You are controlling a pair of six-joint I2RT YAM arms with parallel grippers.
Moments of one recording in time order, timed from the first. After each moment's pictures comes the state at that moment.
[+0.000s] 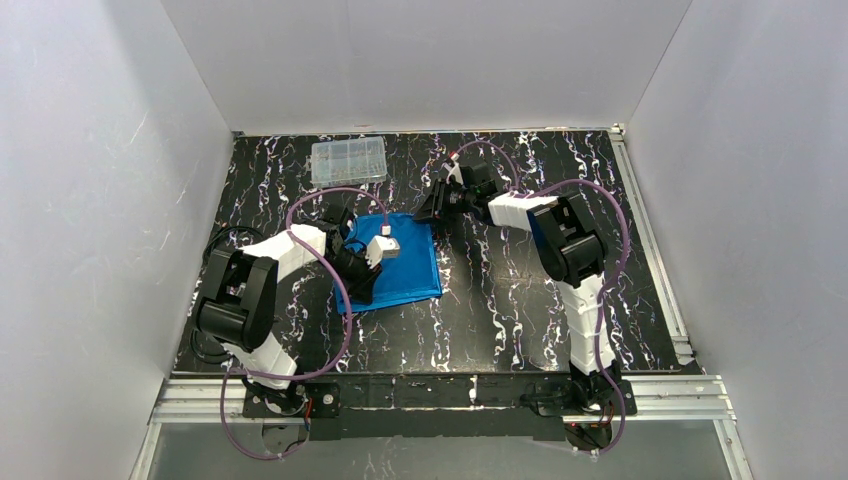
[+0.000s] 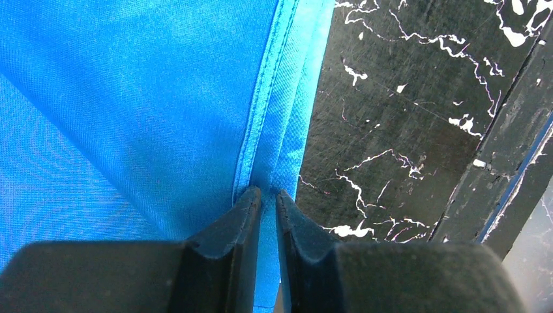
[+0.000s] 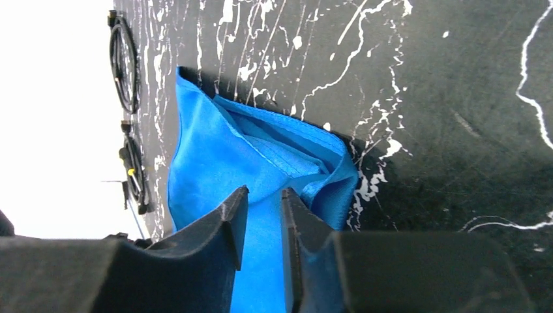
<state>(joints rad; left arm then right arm) -0.32 1.65 0.92 -0.74 0.61 0.75 0.50 2.24 1.45 0.15 -0.61 0.75</state>
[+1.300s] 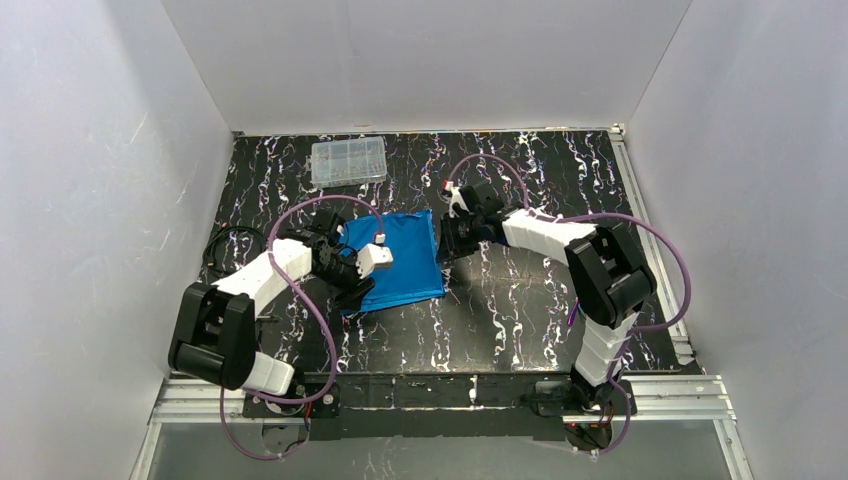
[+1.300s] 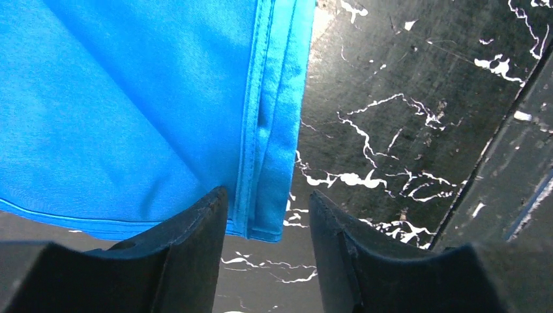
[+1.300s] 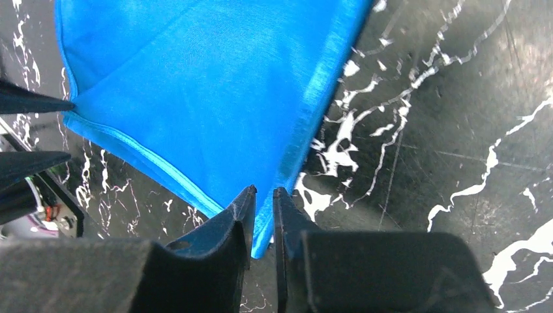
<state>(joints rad) -0.32 1.43 0.84 -0.80 0.49 0.85 0.60 1.84 1.14 -0.25 -0.43 0.37</state>
